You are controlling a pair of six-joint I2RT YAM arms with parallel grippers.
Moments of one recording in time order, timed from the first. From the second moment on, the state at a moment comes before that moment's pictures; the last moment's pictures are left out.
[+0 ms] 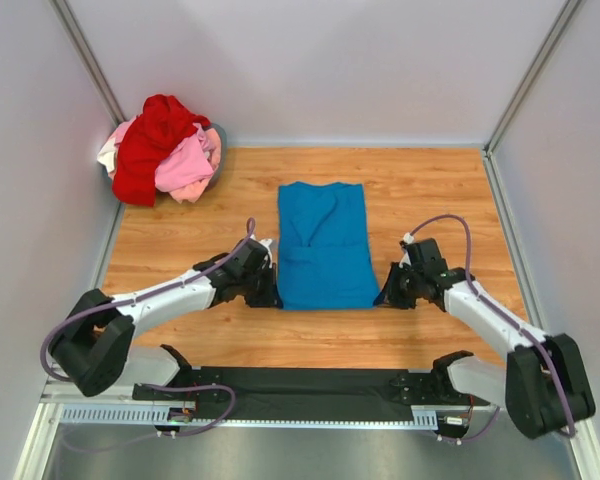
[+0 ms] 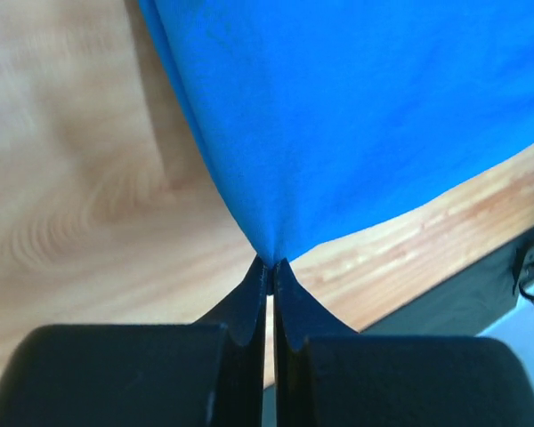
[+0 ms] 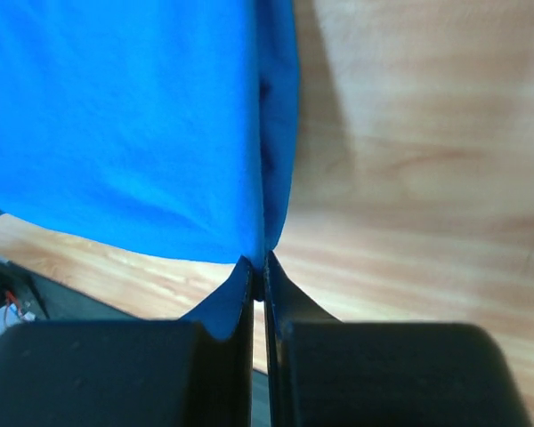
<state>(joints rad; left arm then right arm) -0.69 1.35 0.68 -0.29 0.20 -0.66 0.31 1.20 0.57 -0.46 -0.31 0.58</state>
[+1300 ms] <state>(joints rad) -0.35 2.40 2.38 -0.95 0.27 -0.43 0.22 2.20 2.10 -0.81 -0.10 0.54</state>
